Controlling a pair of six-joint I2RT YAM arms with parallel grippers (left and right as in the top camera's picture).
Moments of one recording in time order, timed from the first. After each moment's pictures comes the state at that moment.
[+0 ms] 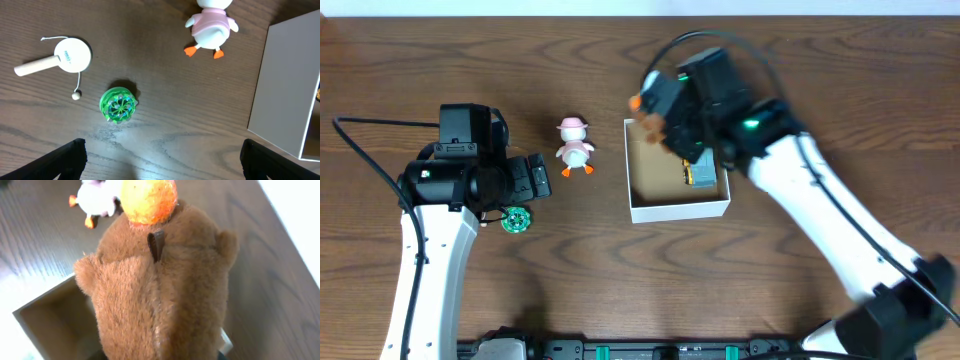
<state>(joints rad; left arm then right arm) 0.02 1.27 1.17 -1.11 0.07 -0.23 0.57 1.71 1.54 -0.78 -0.07 -0.47</state>
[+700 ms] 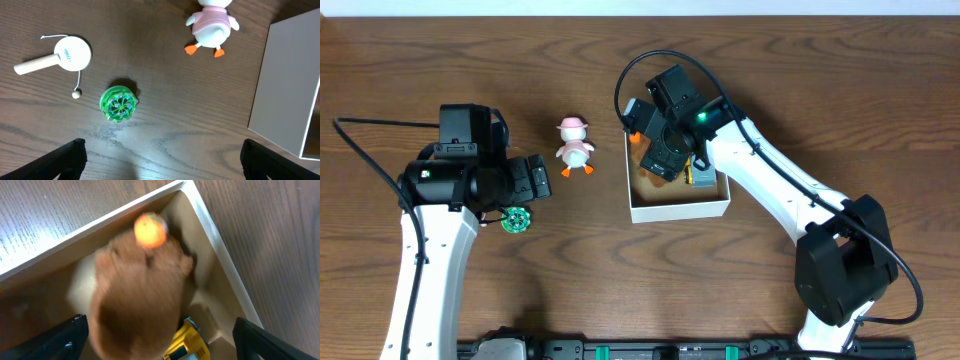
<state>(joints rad) 0.02 1.27 1.17 -1.12 0.07 -0.23 0.59 1.92 1.54 -0.76 -0.03 -0.53</state>
